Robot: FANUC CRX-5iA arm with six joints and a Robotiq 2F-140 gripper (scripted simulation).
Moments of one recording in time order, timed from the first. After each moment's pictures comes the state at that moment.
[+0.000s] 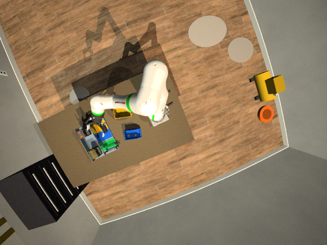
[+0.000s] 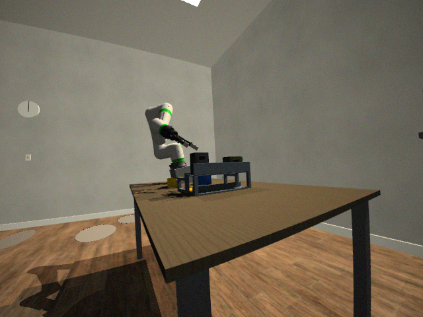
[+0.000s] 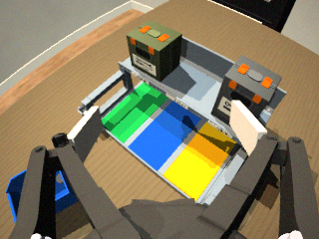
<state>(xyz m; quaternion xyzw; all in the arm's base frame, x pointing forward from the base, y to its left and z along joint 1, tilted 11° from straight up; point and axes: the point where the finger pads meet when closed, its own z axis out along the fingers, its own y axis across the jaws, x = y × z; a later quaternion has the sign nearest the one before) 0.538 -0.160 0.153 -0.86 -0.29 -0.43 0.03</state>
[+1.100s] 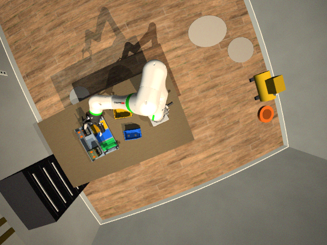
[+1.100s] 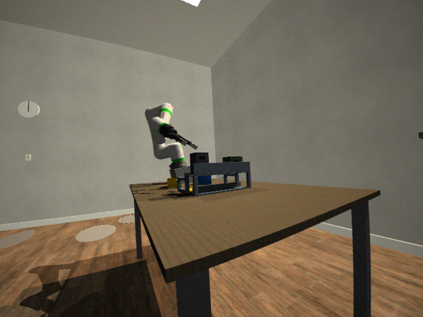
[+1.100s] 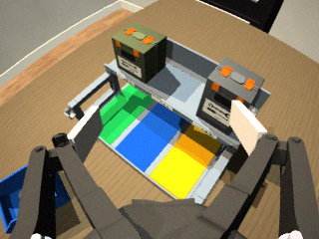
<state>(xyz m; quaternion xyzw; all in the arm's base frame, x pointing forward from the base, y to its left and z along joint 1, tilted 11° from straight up) 0.551 -0.176 0.162 -0.86 -0.28 -0.43 0.00</state>
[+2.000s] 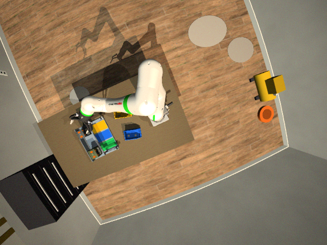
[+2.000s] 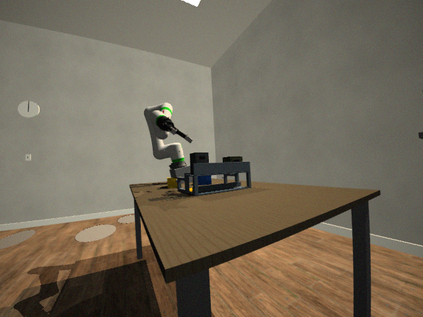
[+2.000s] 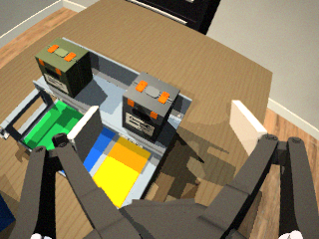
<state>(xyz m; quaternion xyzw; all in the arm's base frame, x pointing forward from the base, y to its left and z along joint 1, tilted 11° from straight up) 0.609 -0.257 0.220 -0.86 -0.24 -0.44 -0.11</state>
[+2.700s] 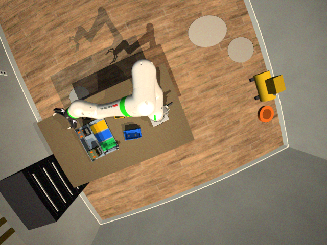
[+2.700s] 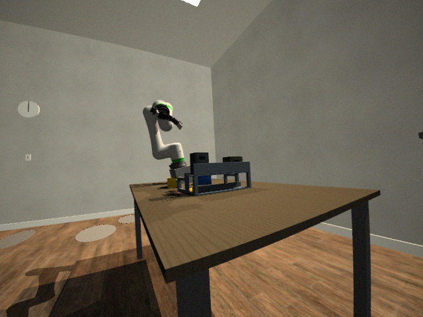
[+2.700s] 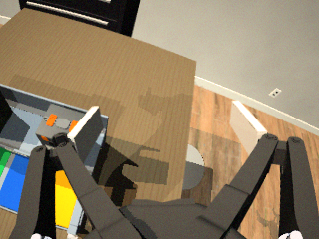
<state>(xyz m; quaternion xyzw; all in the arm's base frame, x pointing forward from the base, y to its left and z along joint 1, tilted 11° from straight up) 0.657 -0.348 0.310 -0.85 -0.13 -0.44 -0.24</state>
